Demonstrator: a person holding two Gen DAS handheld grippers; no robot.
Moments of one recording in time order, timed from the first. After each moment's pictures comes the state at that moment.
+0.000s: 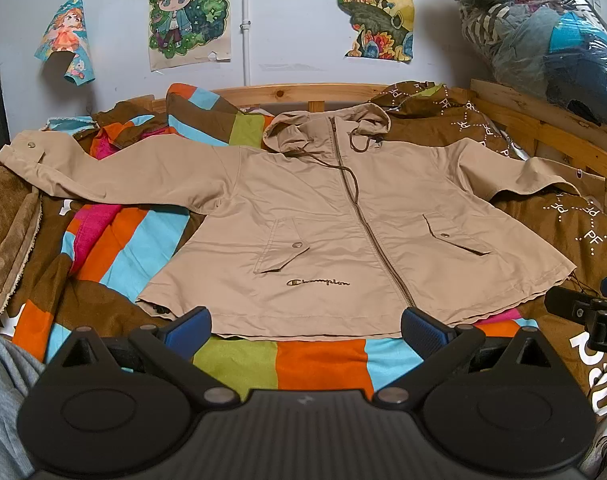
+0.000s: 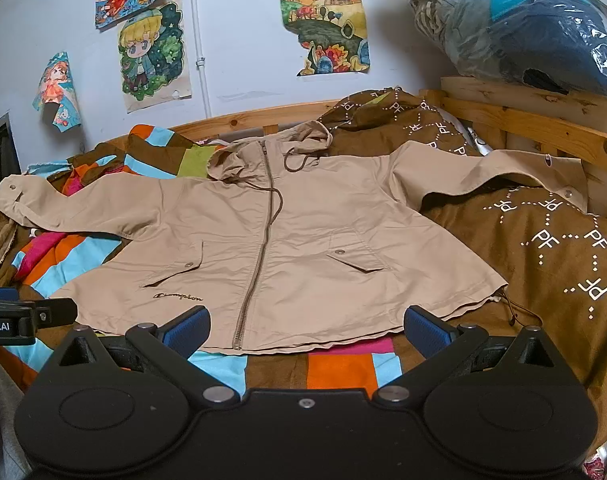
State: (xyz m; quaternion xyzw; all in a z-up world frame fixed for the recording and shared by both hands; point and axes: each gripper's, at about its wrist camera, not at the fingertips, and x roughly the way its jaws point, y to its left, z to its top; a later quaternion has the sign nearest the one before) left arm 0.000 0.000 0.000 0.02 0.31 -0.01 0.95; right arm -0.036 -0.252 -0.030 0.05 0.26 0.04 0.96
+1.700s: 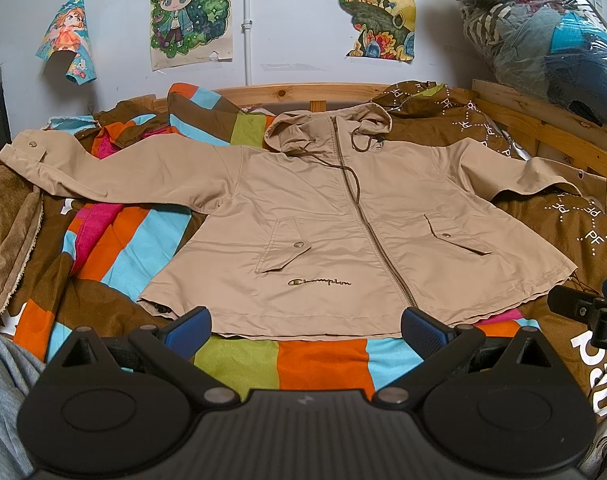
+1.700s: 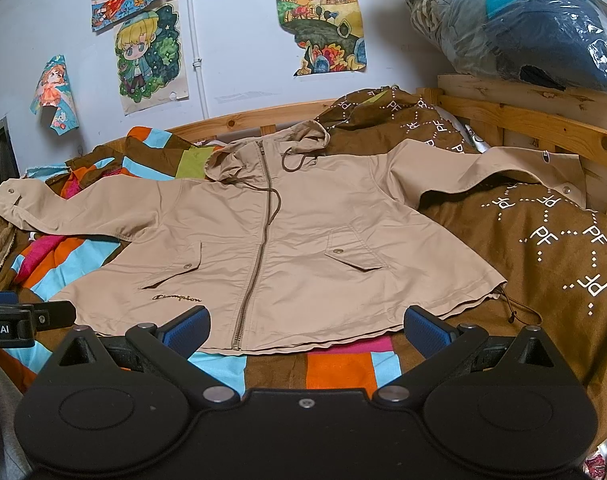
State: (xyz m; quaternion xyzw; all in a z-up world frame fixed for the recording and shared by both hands) left arm 0.000 0.000 0.000 0.02 0.31 -0.01 0.95; right arm -0.037 -0.252 -0.031 0.05 0.26 0.04 0.96
